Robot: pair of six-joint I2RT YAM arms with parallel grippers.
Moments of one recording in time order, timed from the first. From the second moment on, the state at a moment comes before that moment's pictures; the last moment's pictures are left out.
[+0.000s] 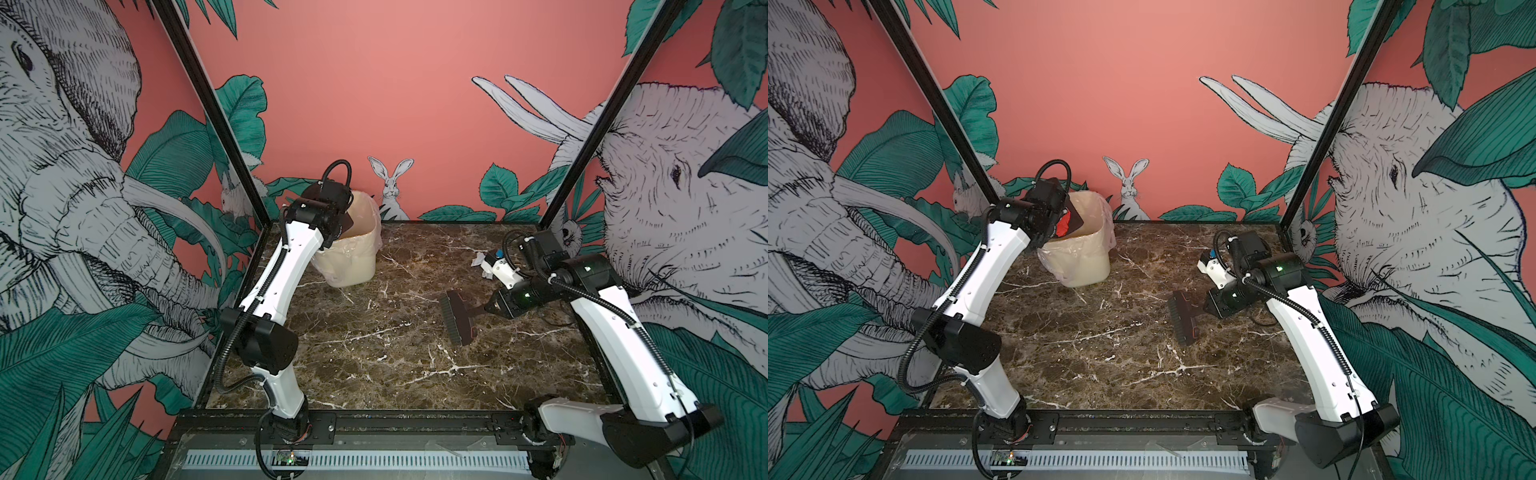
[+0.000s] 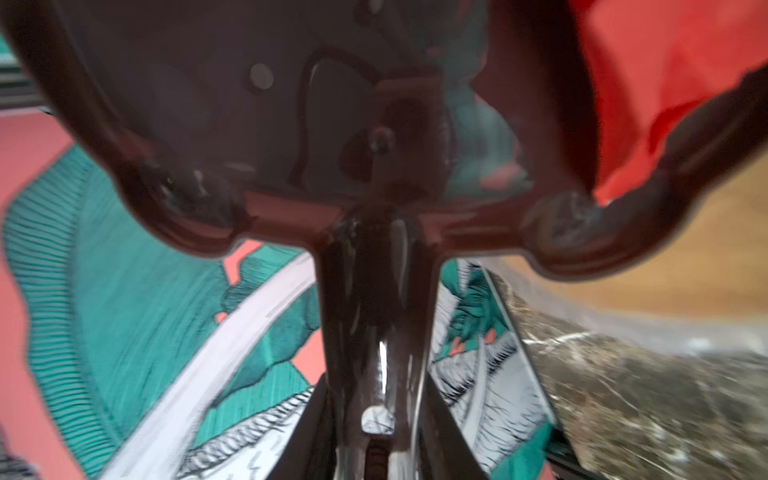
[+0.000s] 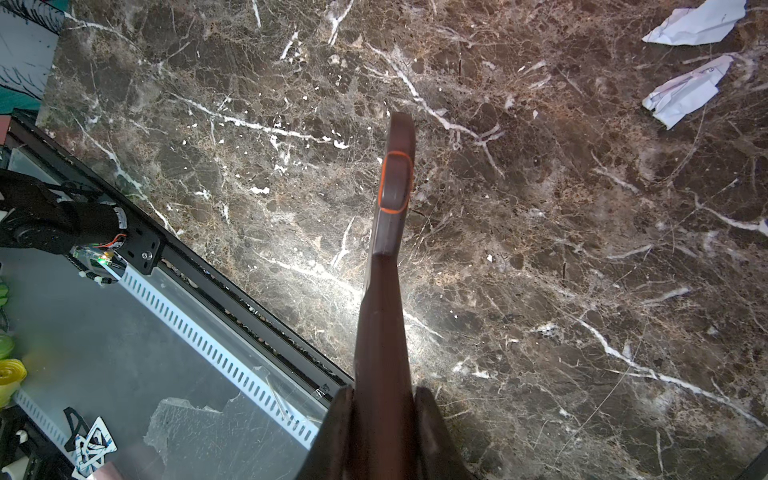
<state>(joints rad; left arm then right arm) -0.38 1.76 1.97 -1.27 -0.96 0.70 0.34 1.25 1.53 -1.47 -0.31 -0.13</state>
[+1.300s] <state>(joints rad) -0.57 1.61 2.11 -1.13 -0.92 0.67 0.34 1.29 1.55 -1.47 -0.02 -0.15</state>
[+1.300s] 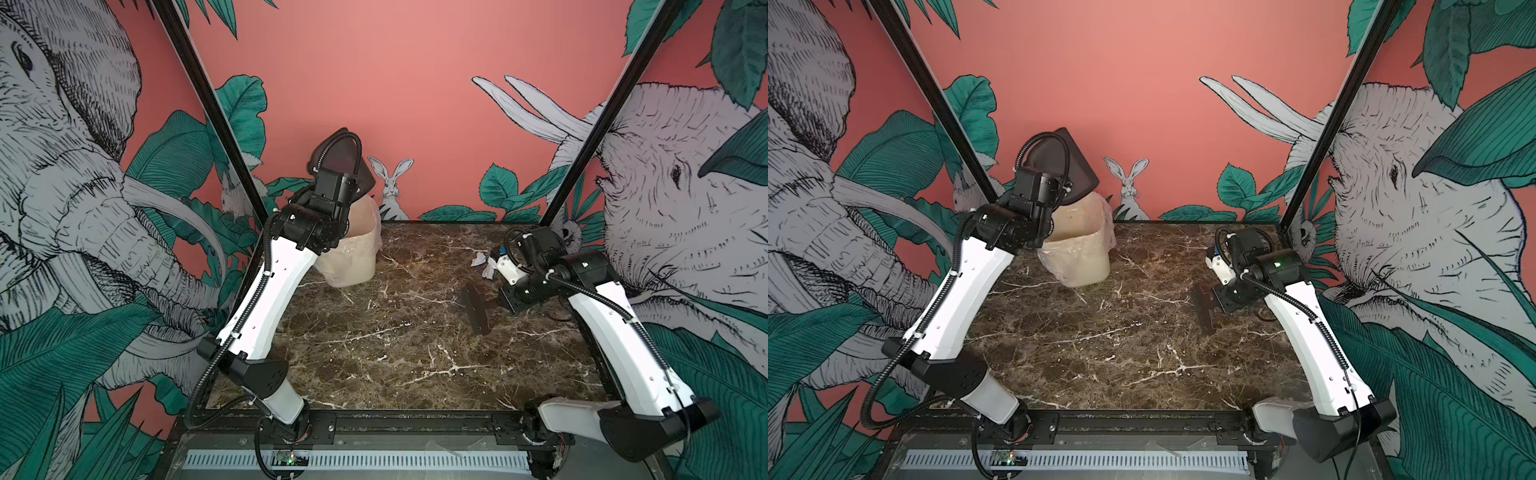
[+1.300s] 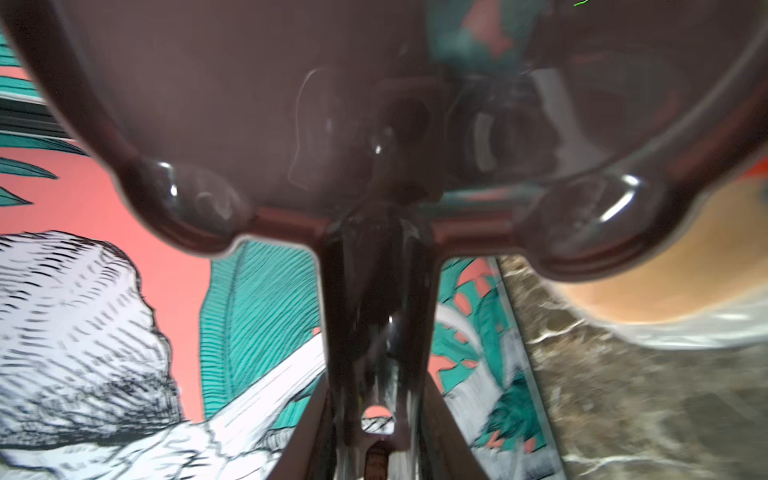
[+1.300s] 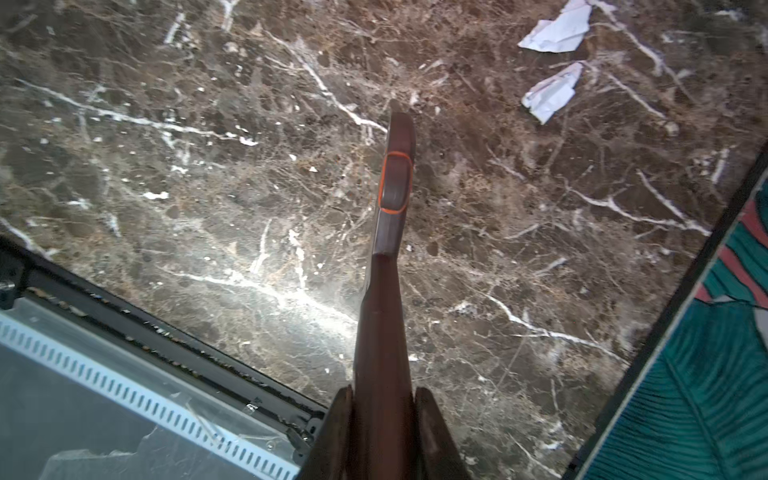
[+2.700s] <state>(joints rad) -0.94 1.57 1.38 -1.06 -0.31 -0.05 0.29 1.86 1.84 -1.36 0.47 -0.34</state>
